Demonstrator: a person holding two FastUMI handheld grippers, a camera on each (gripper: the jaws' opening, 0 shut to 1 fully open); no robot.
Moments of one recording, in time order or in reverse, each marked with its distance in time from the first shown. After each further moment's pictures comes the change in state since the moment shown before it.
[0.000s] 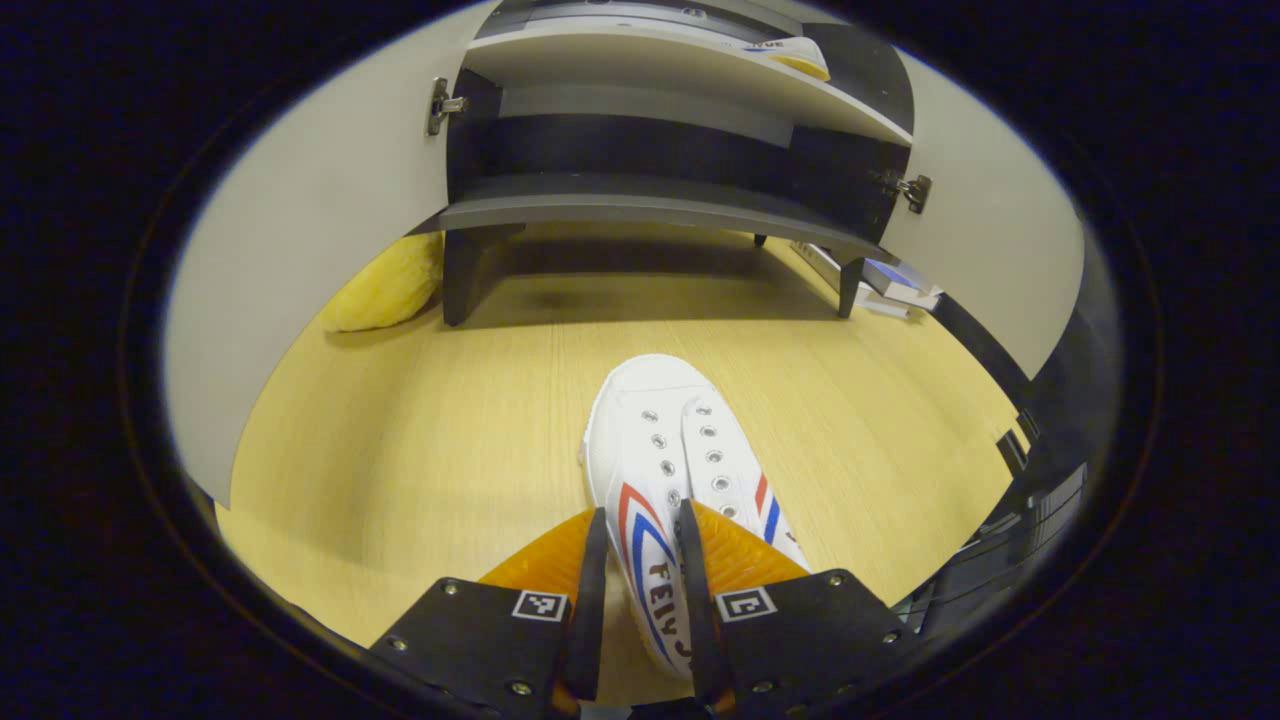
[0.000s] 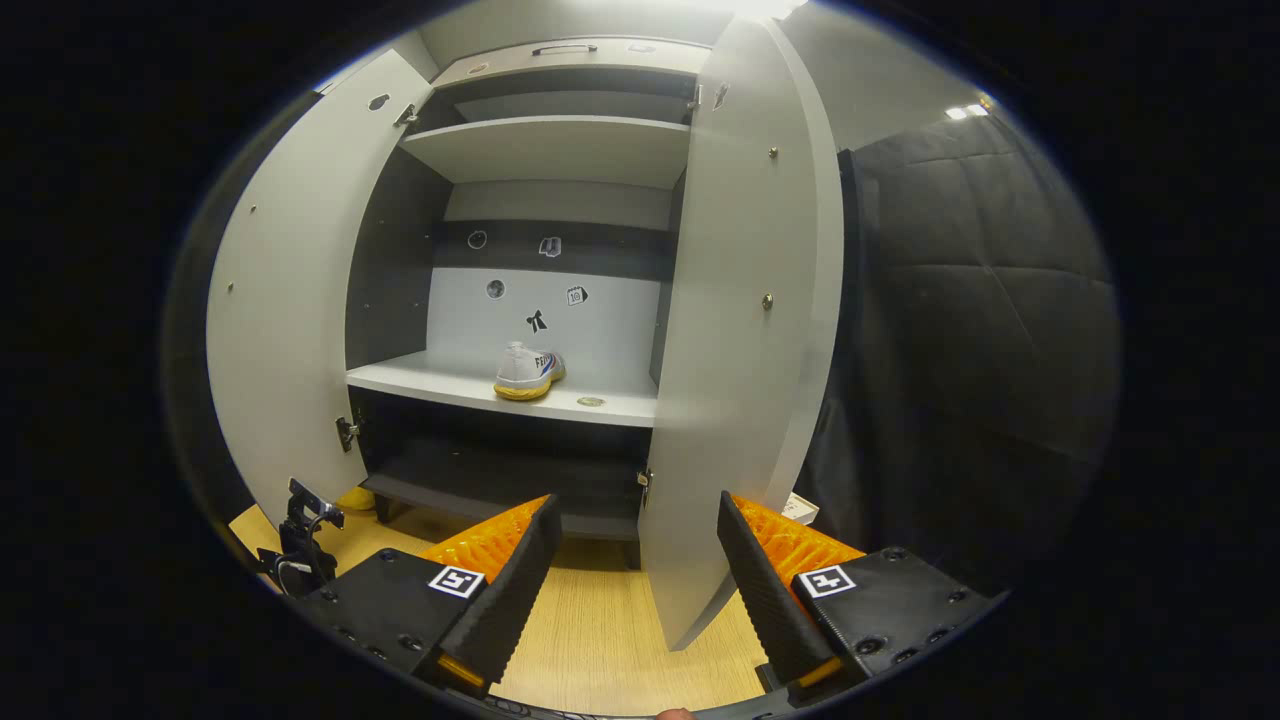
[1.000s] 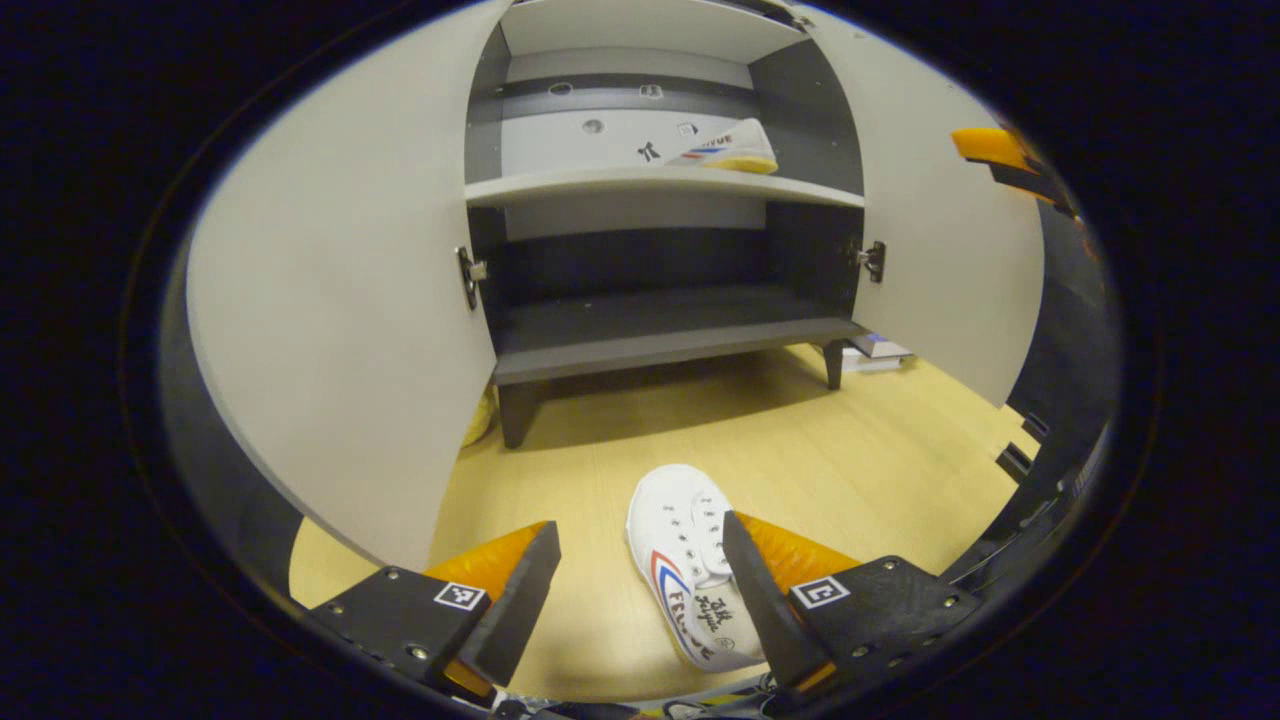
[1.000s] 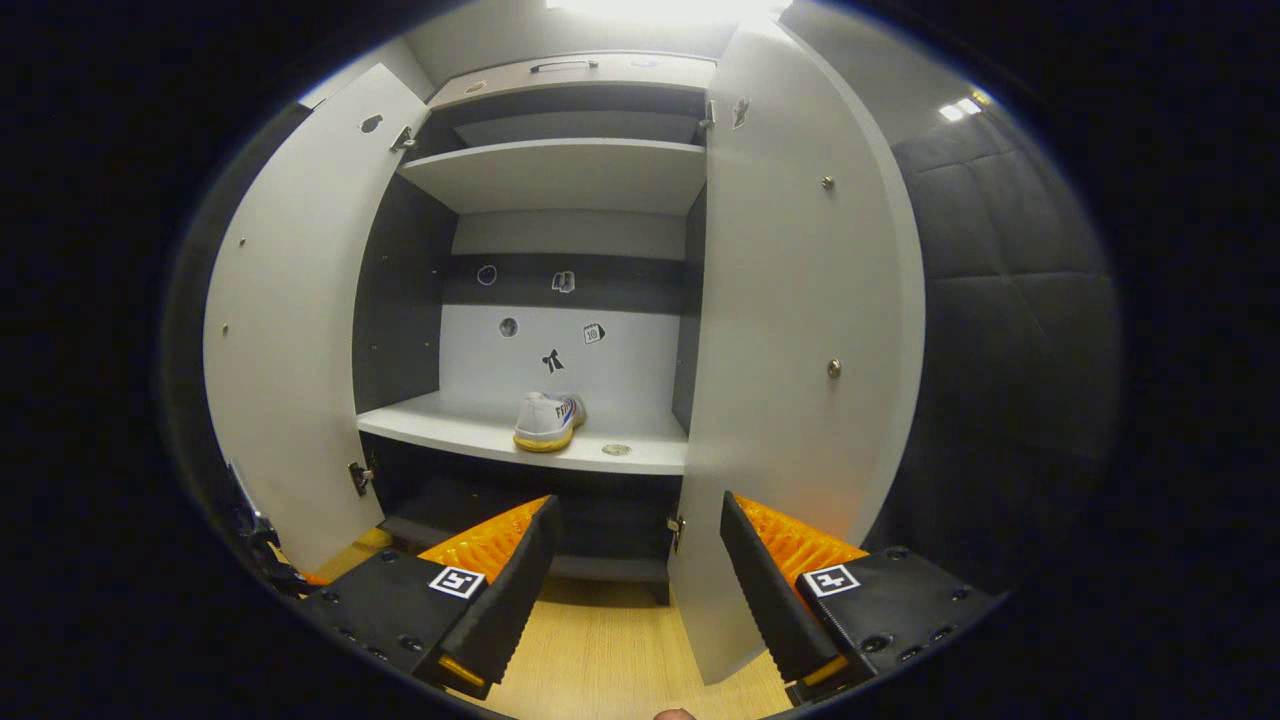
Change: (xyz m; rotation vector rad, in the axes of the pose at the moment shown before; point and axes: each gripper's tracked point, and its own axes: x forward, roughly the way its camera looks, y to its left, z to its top) left arm -0.061 0.005 0.061 0.122 -0.226 0.090; right arm 0.026 0.016 0.028 0.040 -0.063 0.023
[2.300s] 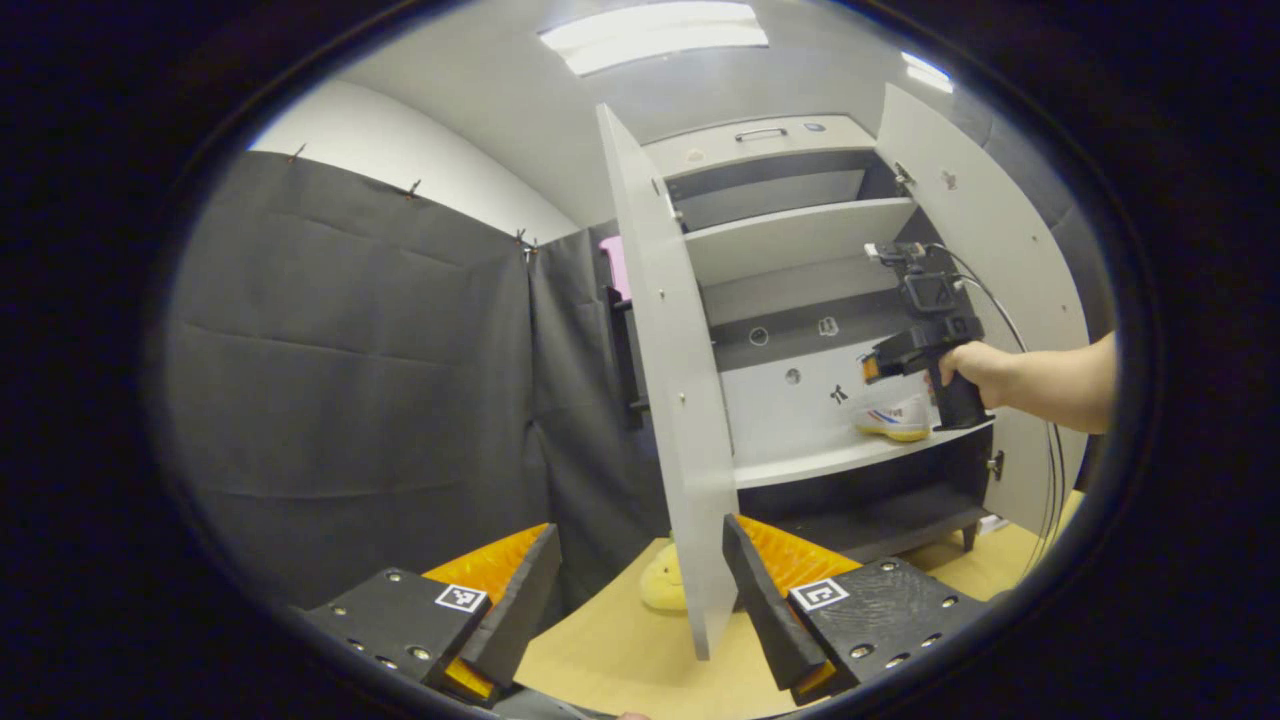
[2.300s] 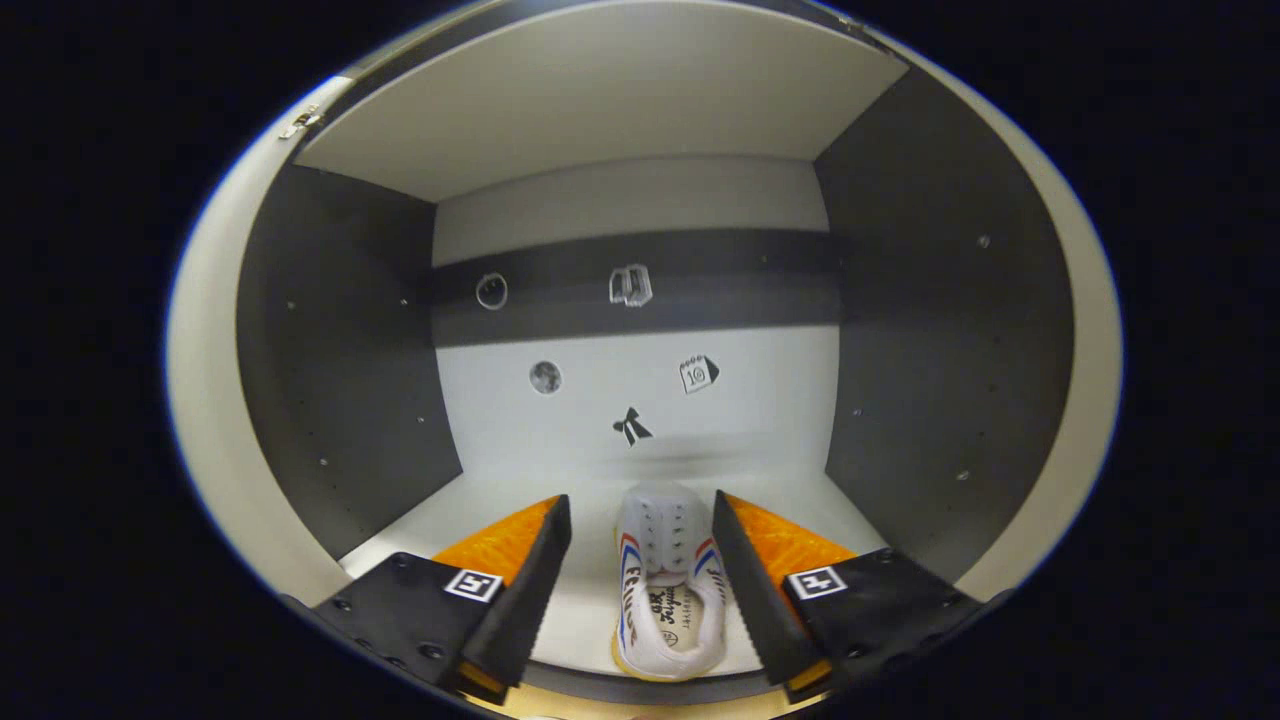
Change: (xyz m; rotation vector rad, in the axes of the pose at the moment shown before) left arm -0.272 0.089 0.176 0.028 -0.625 0.587; right arm 0.236 0.129 0.131 0.099 -0.036 0.192
